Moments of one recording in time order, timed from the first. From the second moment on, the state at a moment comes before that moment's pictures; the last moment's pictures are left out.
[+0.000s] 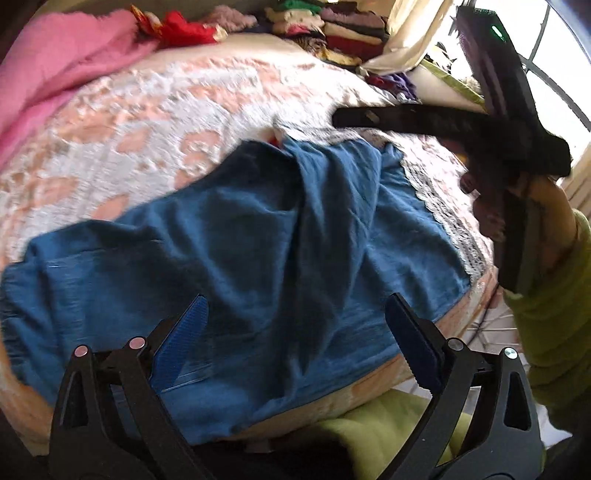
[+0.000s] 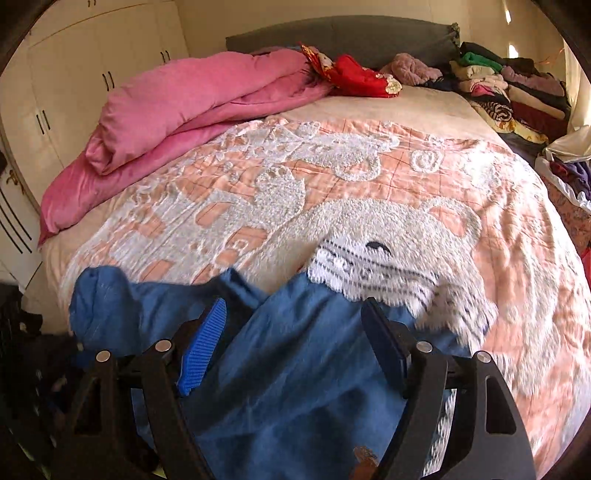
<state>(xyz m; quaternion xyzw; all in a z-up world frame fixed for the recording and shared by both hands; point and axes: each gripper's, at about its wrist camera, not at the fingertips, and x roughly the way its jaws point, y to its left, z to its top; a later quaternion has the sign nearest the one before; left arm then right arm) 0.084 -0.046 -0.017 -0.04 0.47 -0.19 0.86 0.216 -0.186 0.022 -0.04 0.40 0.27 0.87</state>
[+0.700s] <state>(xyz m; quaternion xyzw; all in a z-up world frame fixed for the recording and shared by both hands) 0.108 -0.081 -0.054 -0.05 0.49 -0.25 0.83 0.322 -0.131 -0.045 -0.11 0.47 0.16 0.86</state>
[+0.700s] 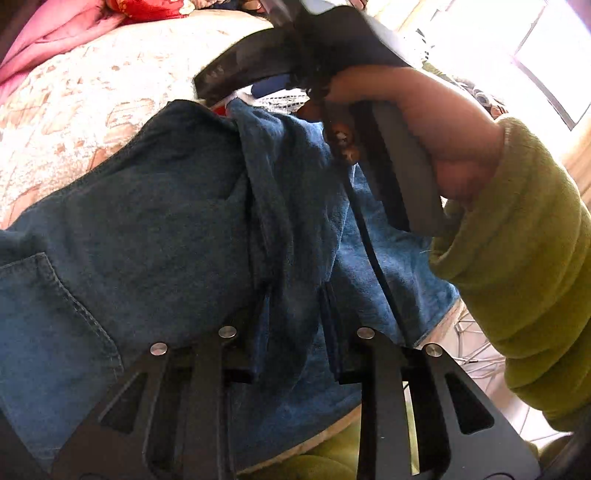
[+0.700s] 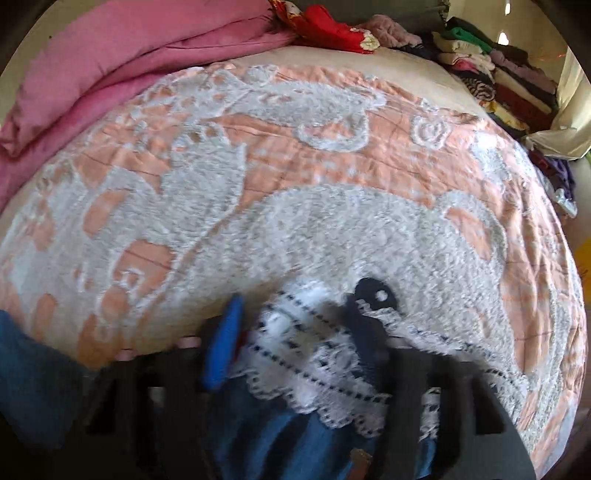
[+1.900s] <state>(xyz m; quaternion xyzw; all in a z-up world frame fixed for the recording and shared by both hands) 0.065 -0.072 -0.018 0.05 0.41 -0.28 0.87 0.093 -0.365 0.005 0.16 0.42 0.14 0.88</state>
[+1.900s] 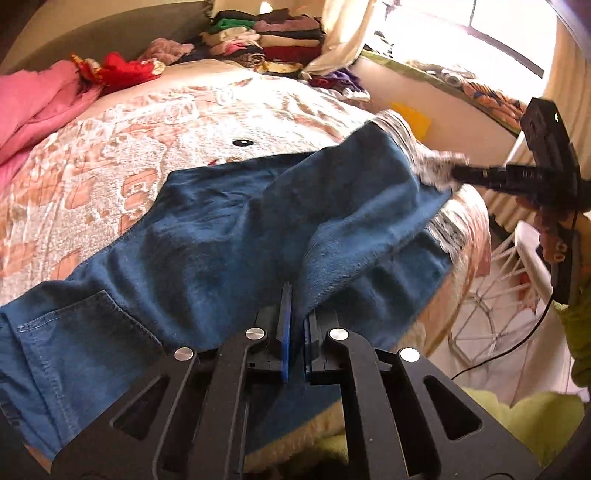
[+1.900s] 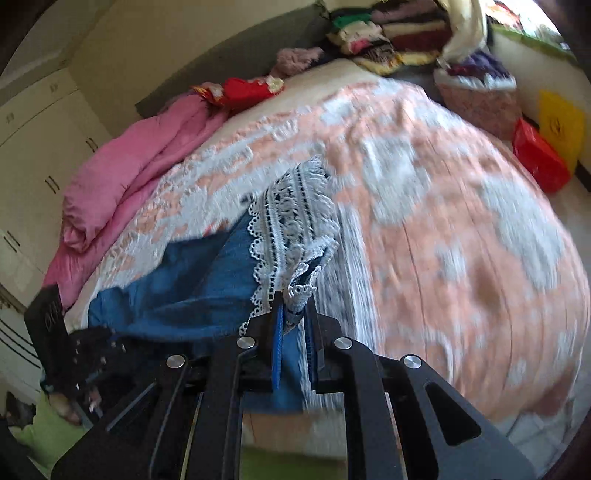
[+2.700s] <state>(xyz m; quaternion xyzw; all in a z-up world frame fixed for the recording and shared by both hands) 0.047 -0.101 -0.048 0.13 0.47 -0.29 0.83 0.039 -0.372 -0.009 0.05 0.42 0.10 0.90</state>
